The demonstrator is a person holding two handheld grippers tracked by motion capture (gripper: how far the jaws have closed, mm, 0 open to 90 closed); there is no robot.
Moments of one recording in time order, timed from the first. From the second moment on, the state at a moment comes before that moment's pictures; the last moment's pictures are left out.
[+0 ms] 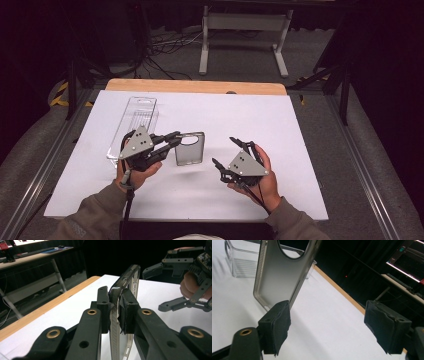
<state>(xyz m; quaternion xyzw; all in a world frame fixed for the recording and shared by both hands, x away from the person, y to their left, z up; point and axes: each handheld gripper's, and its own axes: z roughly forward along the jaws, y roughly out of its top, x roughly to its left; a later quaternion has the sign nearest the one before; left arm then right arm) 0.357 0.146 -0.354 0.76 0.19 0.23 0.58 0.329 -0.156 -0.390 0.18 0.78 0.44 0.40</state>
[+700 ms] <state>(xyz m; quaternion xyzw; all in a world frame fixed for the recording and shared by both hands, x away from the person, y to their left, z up) 0.356 0.154 -0.349 0.76 0.19 0.23 0.58 0.321 -0.187 -0.420 0.22 0.79 0.45 0.36</state>
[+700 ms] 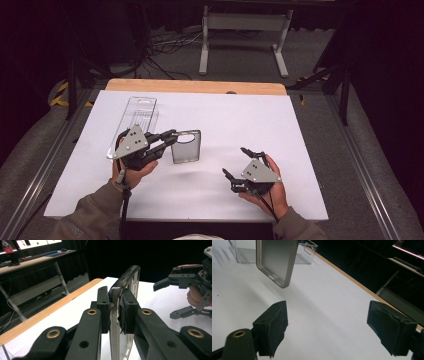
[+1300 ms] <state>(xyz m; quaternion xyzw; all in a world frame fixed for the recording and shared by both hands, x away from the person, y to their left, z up) 0.357 0.171 -0.342 0.75 0.19 0.25 0.59 0.314 -0.203 -0.424 0.23 0.79 0.44 0.37</state>
